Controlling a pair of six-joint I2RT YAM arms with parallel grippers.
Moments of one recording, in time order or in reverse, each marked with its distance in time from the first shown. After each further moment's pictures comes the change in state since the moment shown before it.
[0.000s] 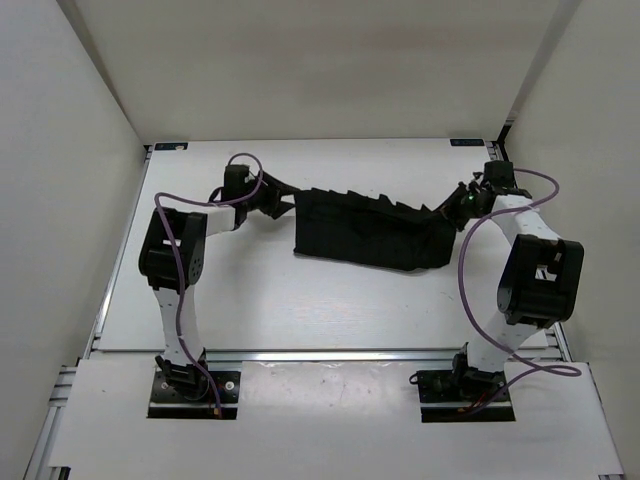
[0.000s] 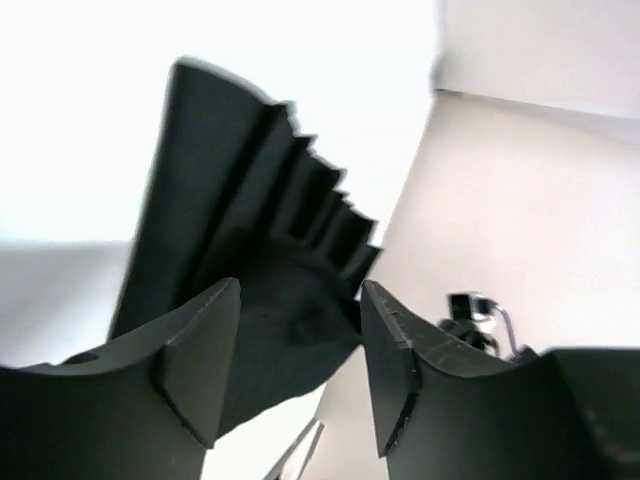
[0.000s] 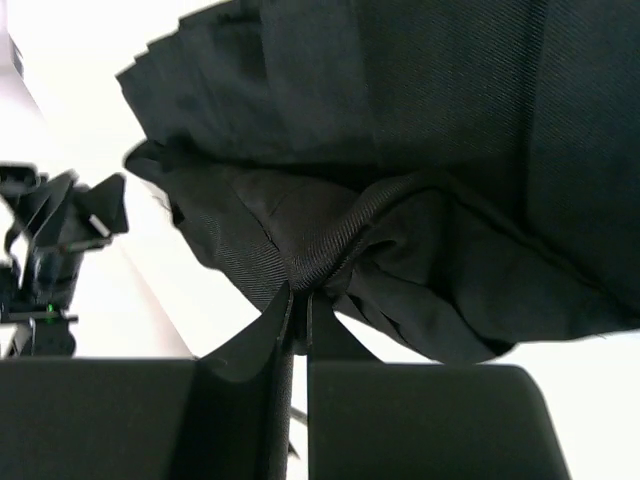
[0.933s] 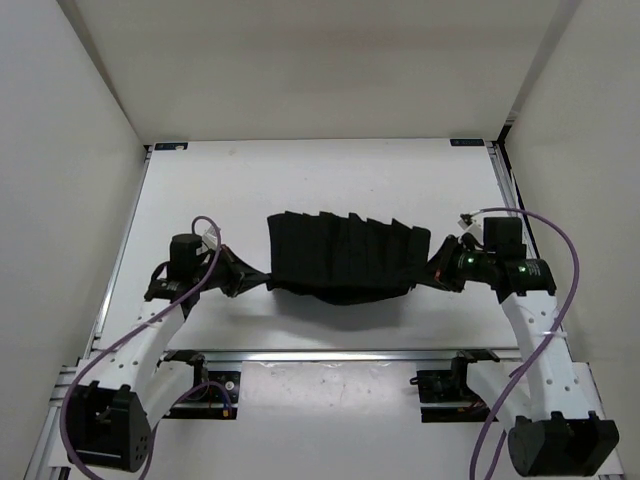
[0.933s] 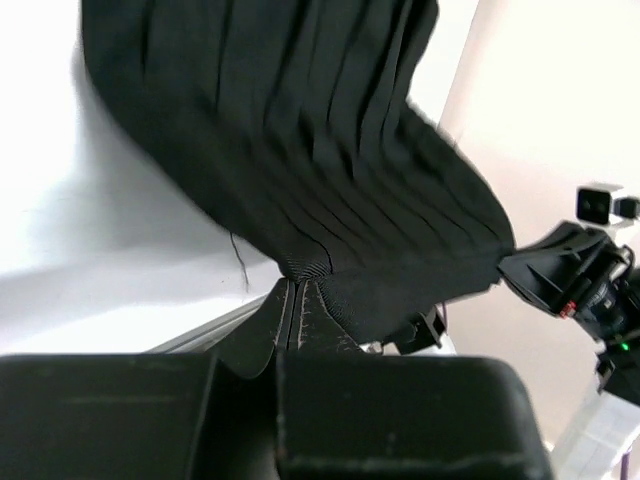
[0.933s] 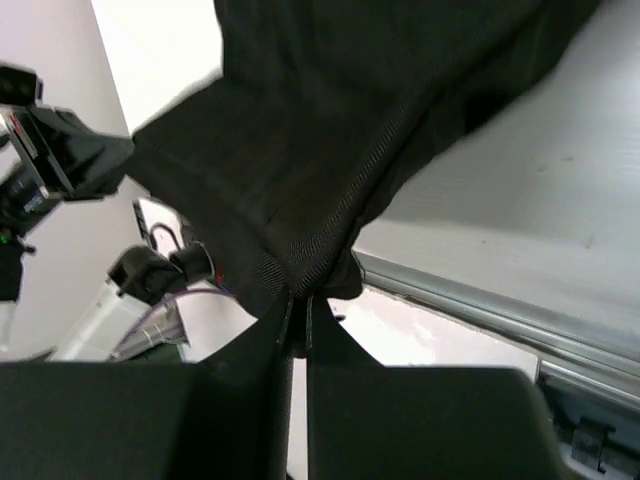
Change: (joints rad) left arm 0.076 -1.130 -0.703 -0.576 0.167 0.289; right arm 0.196 -0.837 -0.345 -0.383 -0.053 -0.072
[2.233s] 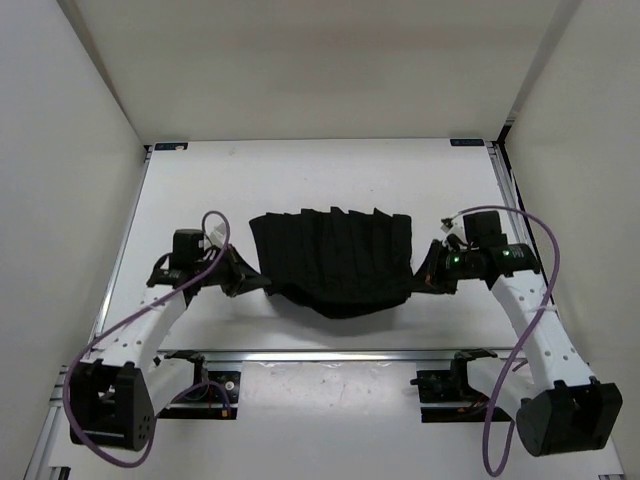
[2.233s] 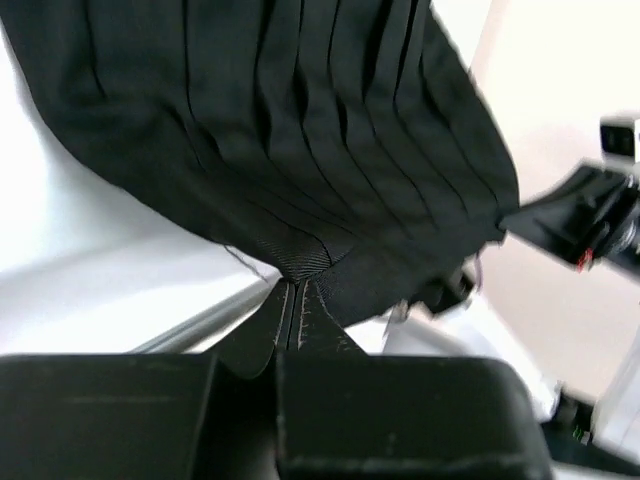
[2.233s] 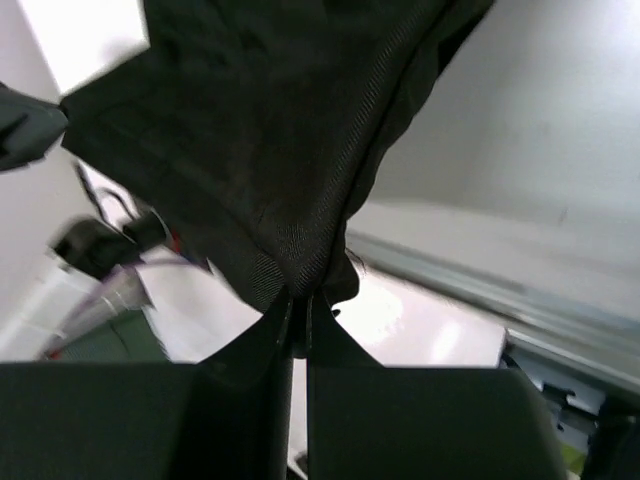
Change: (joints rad) left arm 0.016 0.094 0.039 -0.080 0.108 0.177; right arm 0.085 0.109 0.006 -0.075 0.050 -0.086
